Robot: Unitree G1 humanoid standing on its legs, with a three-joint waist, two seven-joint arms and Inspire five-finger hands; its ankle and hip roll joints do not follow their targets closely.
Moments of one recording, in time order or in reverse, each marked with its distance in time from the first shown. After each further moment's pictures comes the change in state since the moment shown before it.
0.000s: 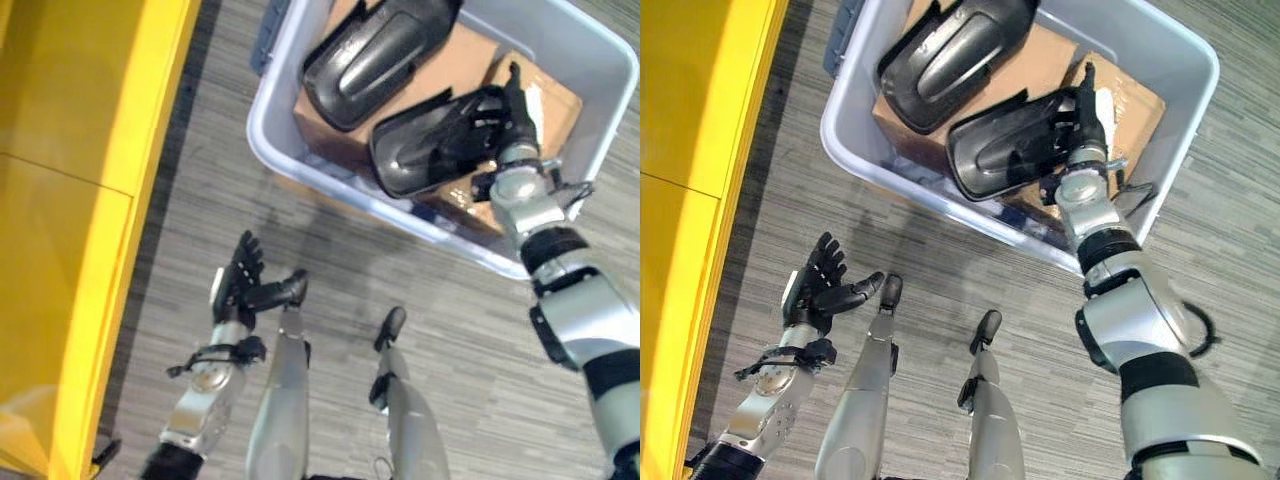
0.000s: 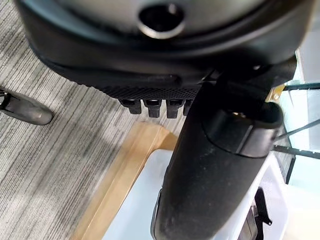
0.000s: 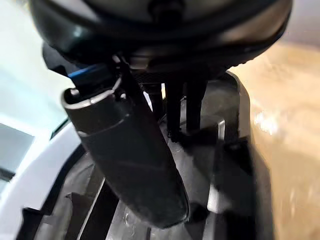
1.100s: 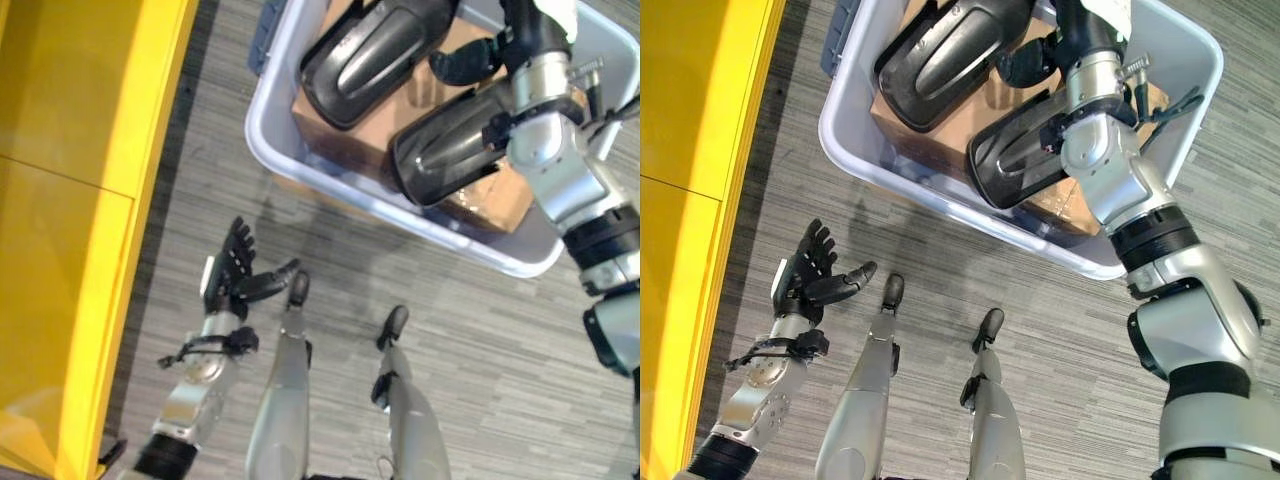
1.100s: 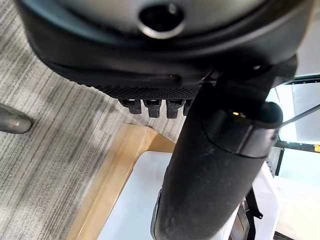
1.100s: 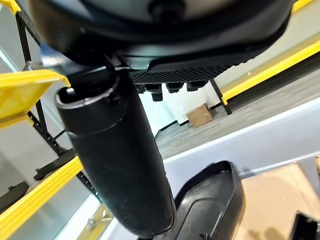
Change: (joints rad) left arm -0.039 0.021 0.018 0.017 0.008 -0.013 0.000; right arm 0.156 -0.138 -0.140 -0.741 -0.330 0.045 -0.105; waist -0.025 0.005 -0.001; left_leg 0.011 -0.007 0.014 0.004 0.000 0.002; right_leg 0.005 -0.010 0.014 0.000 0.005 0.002
